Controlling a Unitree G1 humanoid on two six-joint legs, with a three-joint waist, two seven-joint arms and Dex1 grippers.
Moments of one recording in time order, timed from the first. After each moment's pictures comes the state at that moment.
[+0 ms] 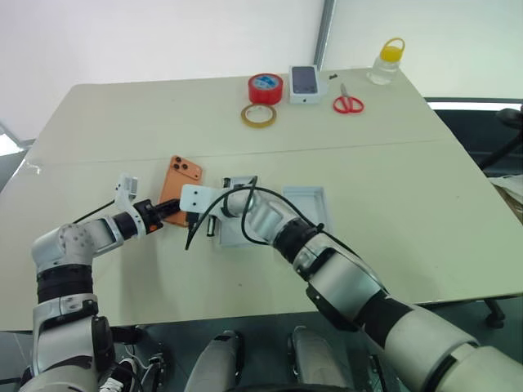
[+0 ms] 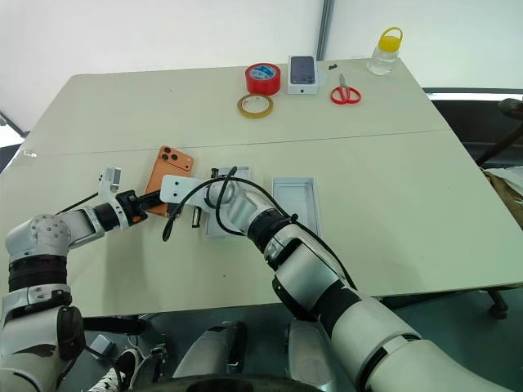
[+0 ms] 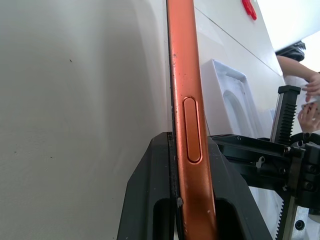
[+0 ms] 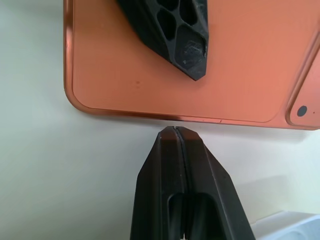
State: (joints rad) left arm -0.51 0.55 0.39 0.41 -0.67 1.09 -0.70; right arm -1.08 0.15 0.49 0.98 -0.38 0.10 0.60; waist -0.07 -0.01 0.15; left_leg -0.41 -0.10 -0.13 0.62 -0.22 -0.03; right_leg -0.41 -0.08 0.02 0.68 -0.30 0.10
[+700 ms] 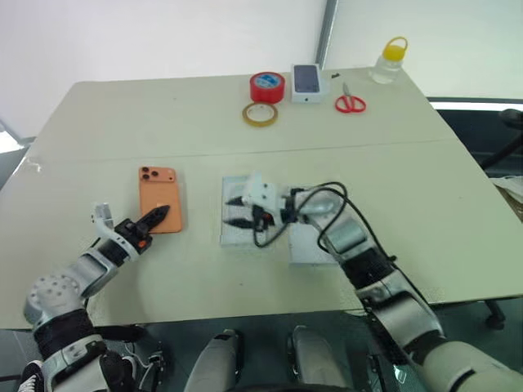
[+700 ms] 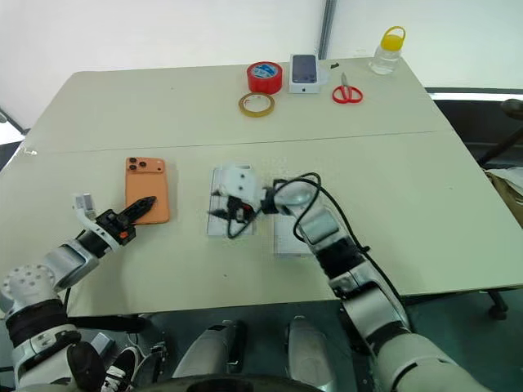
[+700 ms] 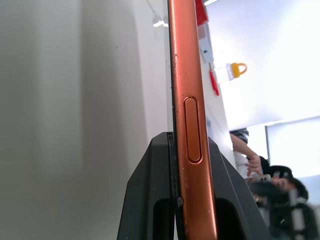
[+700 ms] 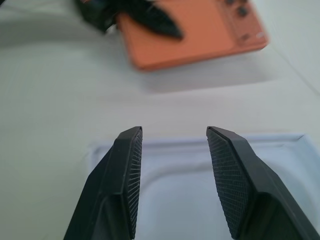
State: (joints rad) left arm -0.29 0.35 0.77 0.18 -1.06 1.19 -0.43; right arm -0.64 -0.25 0.37 0.18 -0.02 0.17 1.07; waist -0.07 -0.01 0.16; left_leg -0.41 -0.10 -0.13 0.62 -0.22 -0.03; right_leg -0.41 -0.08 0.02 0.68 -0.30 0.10
